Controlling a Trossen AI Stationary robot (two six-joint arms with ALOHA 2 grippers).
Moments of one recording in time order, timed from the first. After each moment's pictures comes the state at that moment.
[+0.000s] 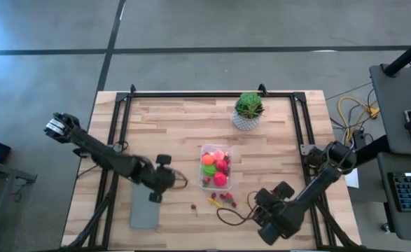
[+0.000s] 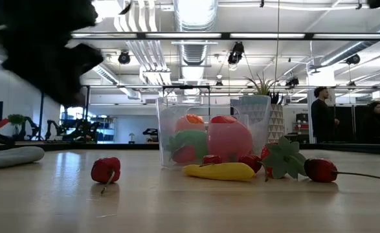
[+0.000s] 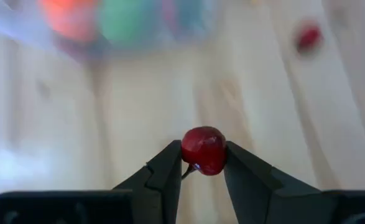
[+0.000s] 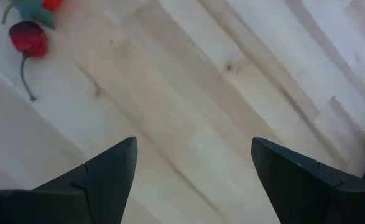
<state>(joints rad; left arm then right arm) -0.44 1.34 0.82 -0.53 -0.29 -0.17 0.84 1.89 1.38 -1.31 0.36 1.64</state>
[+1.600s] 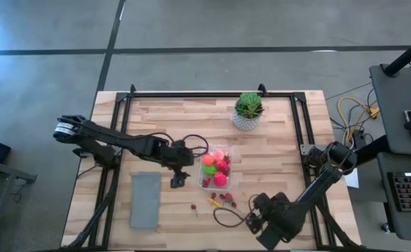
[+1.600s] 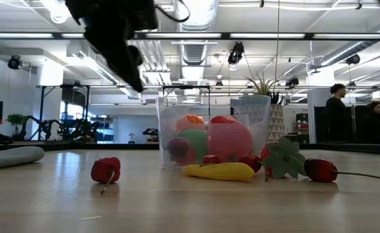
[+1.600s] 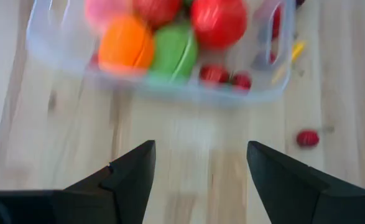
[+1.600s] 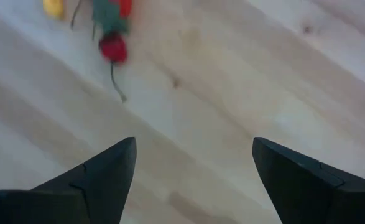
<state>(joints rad) -0.17 1.45 1.06 -0.59 -0.04 -0.25 0.83 1.89 1.38 -1.08 0.36 1.80</state>
